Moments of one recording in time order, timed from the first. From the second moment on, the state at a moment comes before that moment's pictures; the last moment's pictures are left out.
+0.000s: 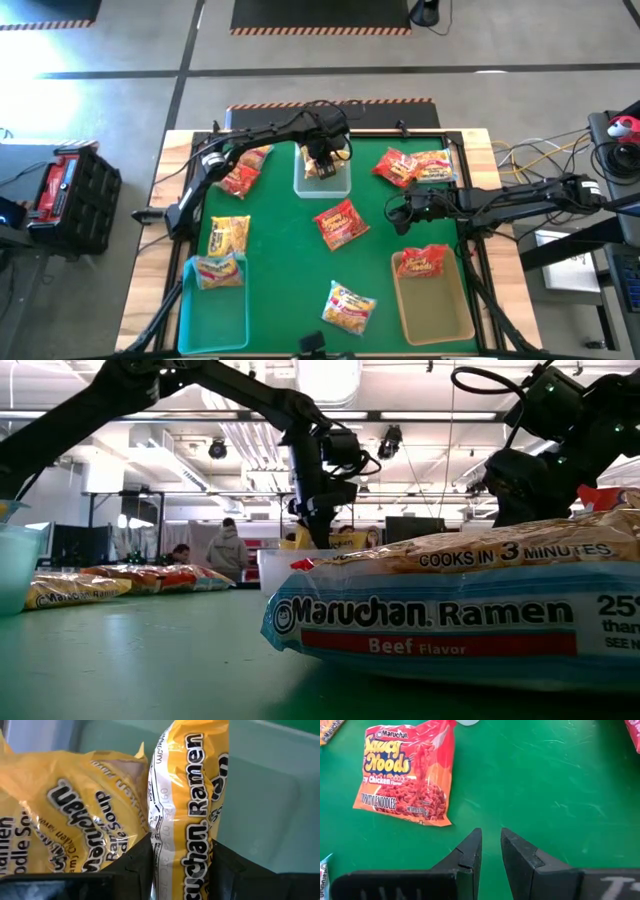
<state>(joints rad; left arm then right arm) 0.46 2.26 2.05 -1.07 -0.09 0.17 -0.09 0.95 0.32 -0.17 0.11 0.76</state>
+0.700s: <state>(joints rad) 0.46 2.26 2.17 -1.24 -0.21 0.15 -0.09 0.95 0.32 -0.17 0.11 0.76</state>
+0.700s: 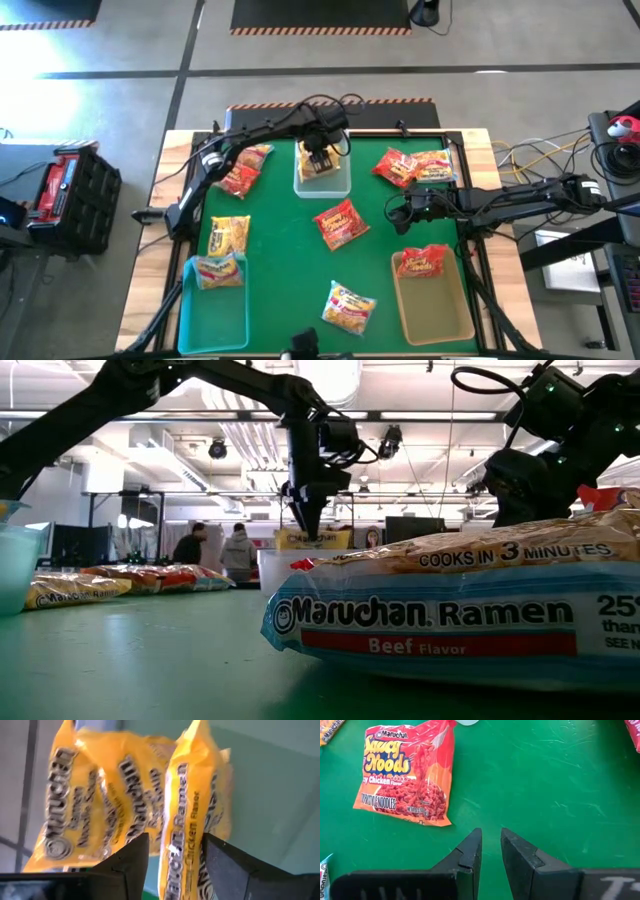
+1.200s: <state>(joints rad) 0.46 2.23 2.33 -1.27 -0.10 0.08 -0.20 0.95 0.45 -0.25 0.21 0.73</state>
